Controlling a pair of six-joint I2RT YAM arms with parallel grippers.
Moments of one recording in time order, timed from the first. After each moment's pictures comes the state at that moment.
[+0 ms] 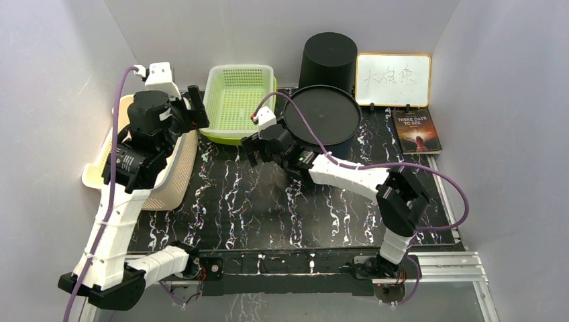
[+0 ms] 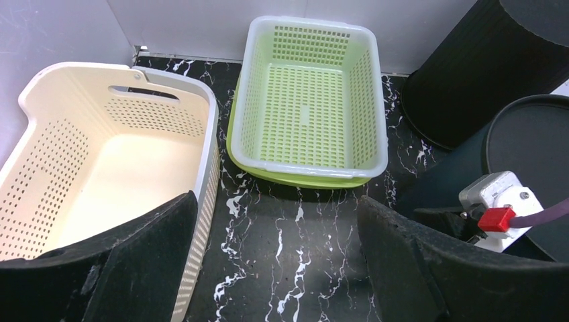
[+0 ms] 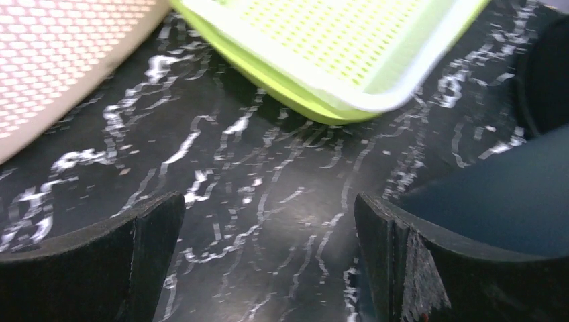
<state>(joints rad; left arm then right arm) -0.38 1.08 1.57 -0.79 -0.40 -0.19 0.91 1.75 1.34 -0.02 0.26 0.14</state>
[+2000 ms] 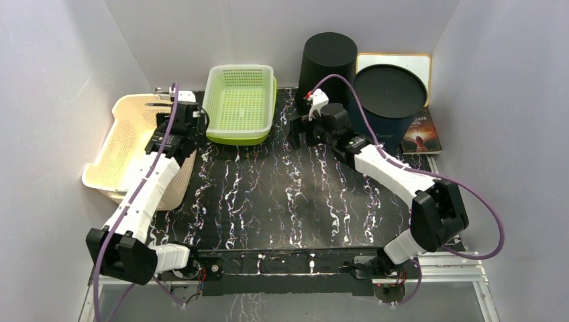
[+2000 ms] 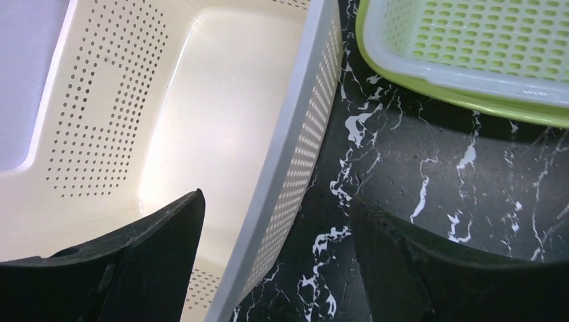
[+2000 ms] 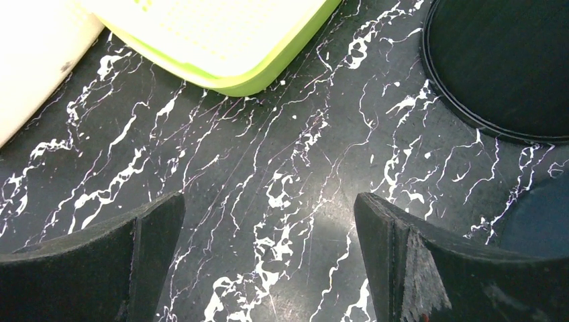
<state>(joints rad) -0.26 1.25 1.24 -0.74 -0.59 -0.08 0.54 1.51 1.14 -0.06 -0.08 0.13</state>
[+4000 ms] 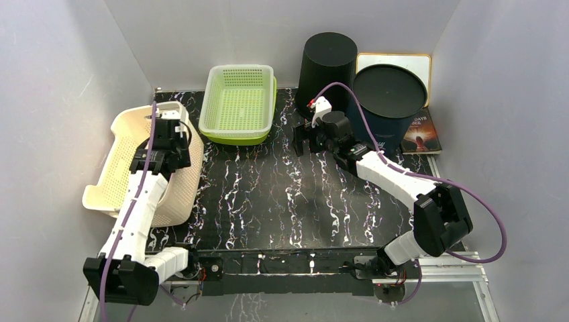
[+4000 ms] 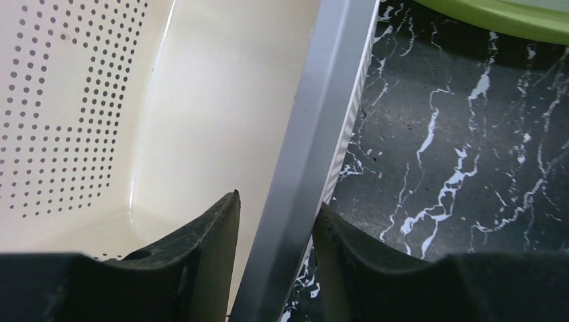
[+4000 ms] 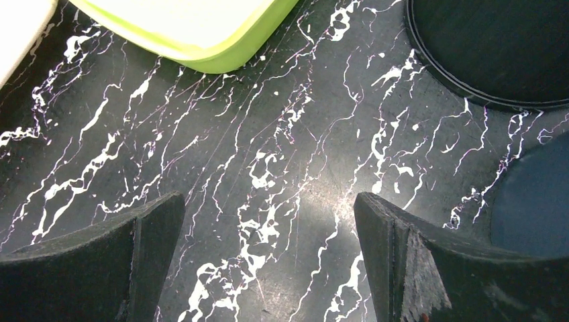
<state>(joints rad) -0.09 1.11 1.09 -0.83 -0.38 -0.11 0.54 1.47 1.04 -0.02 -0.03 0.13</state>
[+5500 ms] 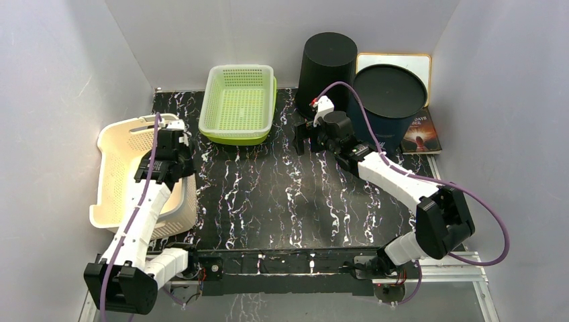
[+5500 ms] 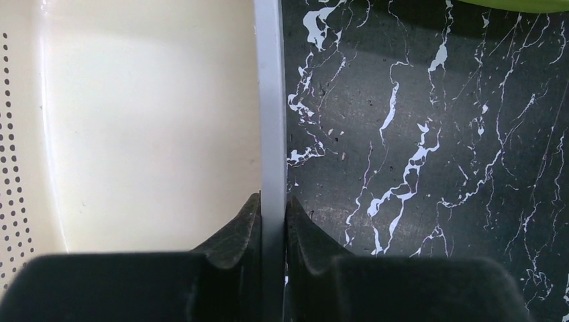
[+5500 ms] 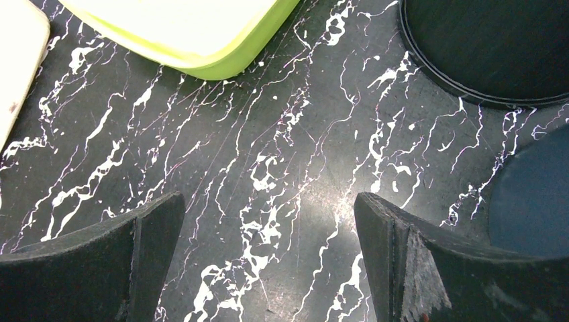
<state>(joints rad) -0.10 1.04 0.96 -0.78 -0.25 -0.17 0.54 1.44 1.03 -0.03 -0.02 0.15</state>
